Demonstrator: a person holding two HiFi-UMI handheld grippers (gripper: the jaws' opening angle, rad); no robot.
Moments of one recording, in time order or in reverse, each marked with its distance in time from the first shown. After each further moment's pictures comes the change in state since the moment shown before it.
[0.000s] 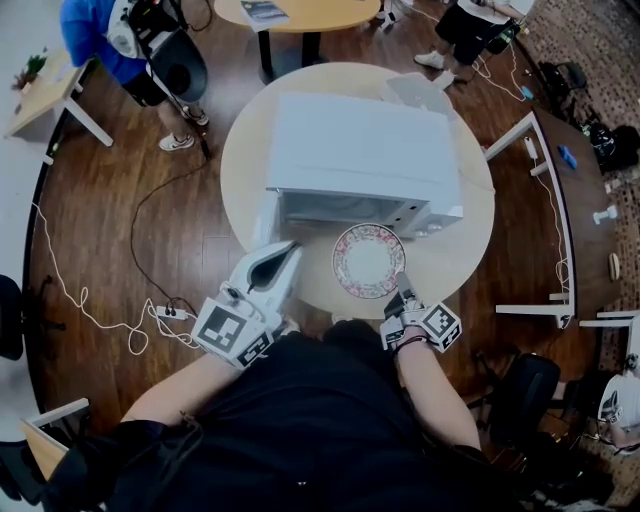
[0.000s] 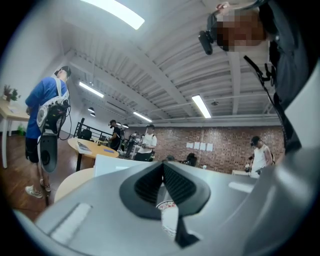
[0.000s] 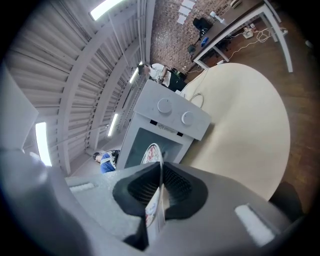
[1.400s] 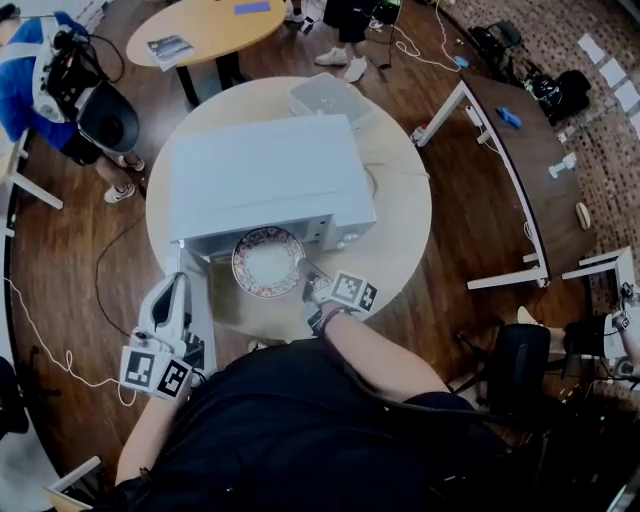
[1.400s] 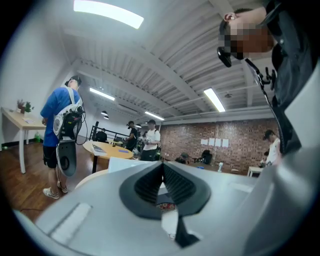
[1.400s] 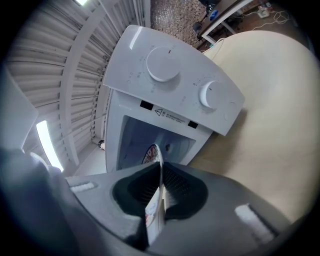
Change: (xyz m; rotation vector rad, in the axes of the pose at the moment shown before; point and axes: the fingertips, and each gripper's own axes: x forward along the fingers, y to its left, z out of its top) left arm 0.001 0.050 0.006 -0.018 0.041 0.188; right arm 0.106 0.014 -0.022 -0.006 0.199 0.094
